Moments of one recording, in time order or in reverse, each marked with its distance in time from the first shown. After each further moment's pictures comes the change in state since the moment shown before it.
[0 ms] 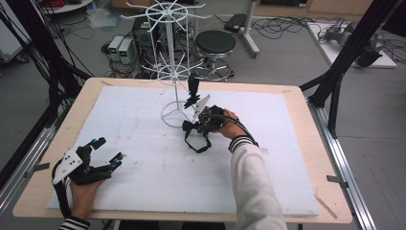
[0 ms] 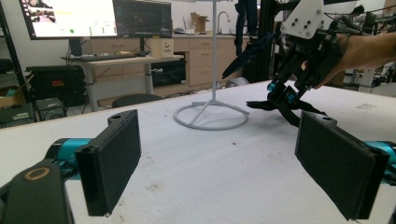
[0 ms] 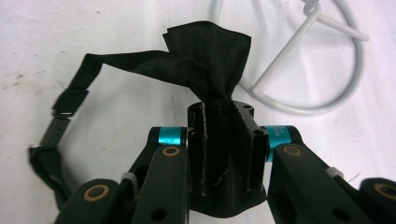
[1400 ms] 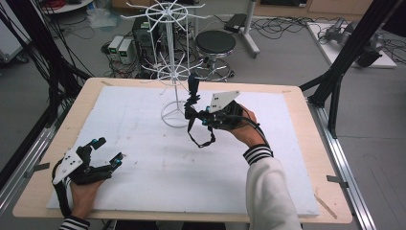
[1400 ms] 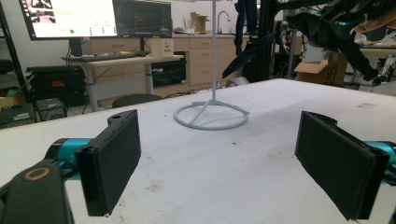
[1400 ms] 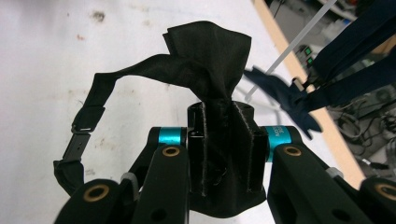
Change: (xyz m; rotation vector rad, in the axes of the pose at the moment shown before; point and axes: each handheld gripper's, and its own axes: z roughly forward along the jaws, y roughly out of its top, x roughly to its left) left arm 0.000 0.000 0.000 0.004 0.000 0.007; right arm 0.037 0.009 -0.101 -0.300 -0.161 0.001
